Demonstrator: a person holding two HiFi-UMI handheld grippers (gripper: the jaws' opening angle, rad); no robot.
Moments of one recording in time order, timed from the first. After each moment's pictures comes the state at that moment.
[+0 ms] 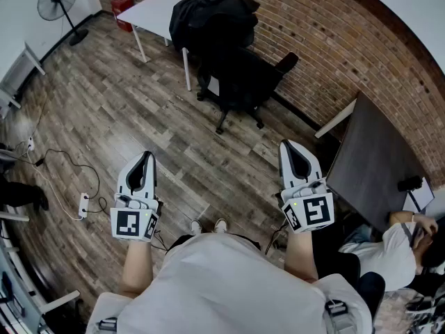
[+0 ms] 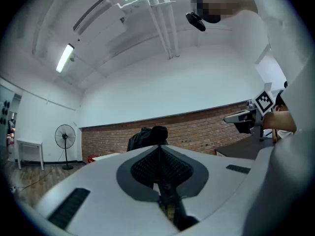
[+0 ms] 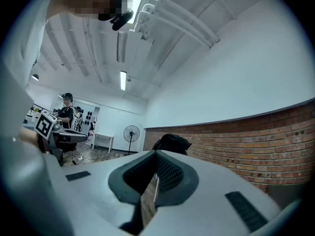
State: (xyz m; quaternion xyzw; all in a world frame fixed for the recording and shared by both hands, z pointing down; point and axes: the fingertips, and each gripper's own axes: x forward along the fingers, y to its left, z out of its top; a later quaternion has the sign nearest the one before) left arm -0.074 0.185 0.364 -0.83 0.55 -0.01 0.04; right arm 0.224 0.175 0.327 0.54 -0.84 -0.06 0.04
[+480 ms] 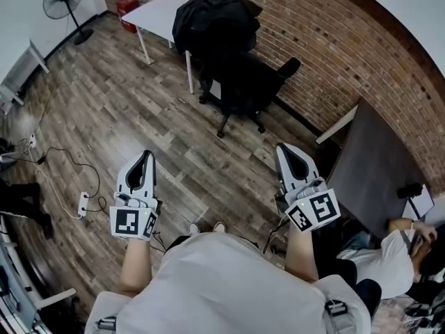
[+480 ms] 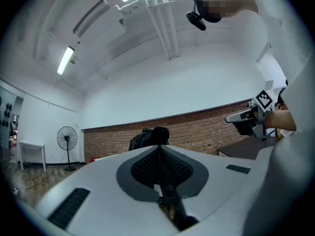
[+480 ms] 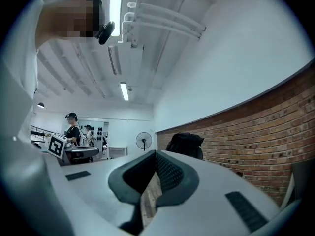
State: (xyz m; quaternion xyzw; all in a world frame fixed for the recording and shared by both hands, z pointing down) left arm -0.071 0.182 0.358 -0.83 0.56 -0.01 0.05; right arm 0.220 0.173 0.326 0.47 -0.88 0.01 -0.03
